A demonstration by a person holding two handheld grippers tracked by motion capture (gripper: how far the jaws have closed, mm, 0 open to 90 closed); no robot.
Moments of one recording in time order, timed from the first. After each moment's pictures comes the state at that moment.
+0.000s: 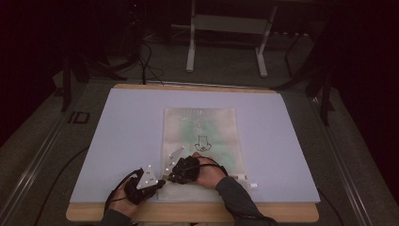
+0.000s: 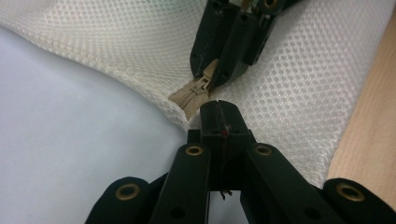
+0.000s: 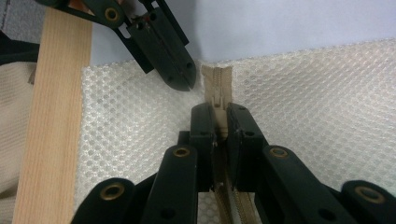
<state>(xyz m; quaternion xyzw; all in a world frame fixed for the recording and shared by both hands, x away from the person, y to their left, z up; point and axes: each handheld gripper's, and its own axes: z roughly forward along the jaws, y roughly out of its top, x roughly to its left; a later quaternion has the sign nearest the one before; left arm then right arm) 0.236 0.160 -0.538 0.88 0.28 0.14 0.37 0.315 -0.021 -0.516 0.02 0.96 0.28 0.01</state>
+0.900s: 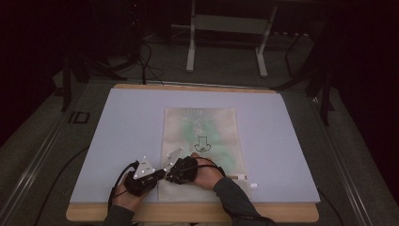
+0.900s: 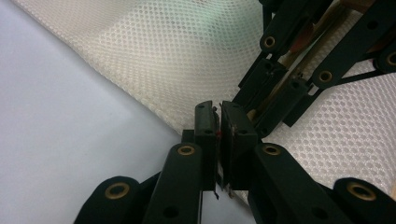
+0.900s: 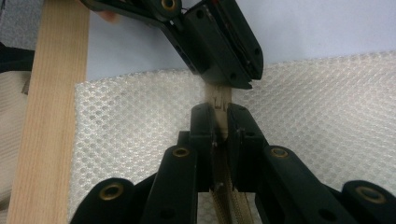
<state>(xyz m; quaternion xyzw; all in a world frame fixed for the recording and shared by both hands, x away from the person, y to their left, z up) 0.250 0.160 -0.534 0.83 0.34 0.16 0.40 0.313 -0.016 -0.517 0.01 0.96 0.29 0.02</state>
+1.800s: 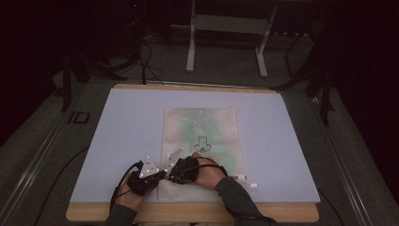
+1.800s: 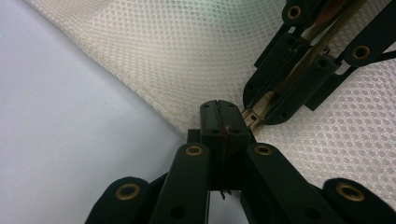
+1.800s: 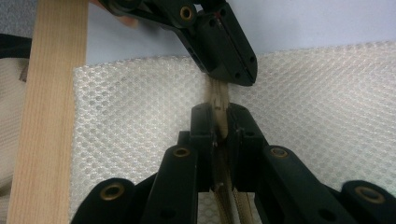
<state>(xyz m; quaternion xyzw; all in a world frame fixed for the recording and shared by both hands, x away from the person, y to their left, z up) 0.253 0.152 -0.539 0.84 0.35 0.16 0.37 0.312 -0.018 -0.514 0.01 0.96 0.27 0.02</state>
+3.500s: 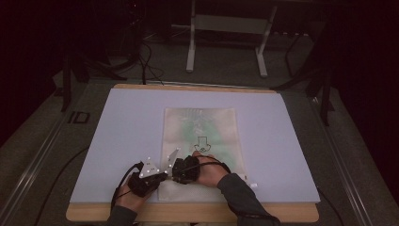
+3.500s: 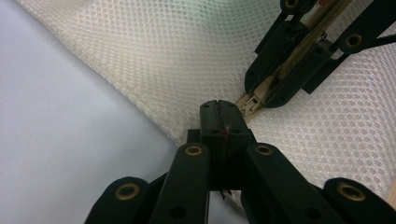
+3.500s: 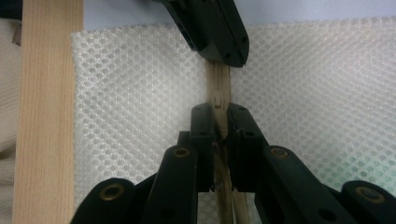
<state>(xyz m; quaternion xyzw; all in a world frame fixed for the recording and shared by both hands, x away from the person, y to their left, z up) 0.251 0.150 -0.538 0.84 0.36 0.14 0.38 0.311 -0.019 -0.504 -0.01 0.98 0.20 0.03</state>
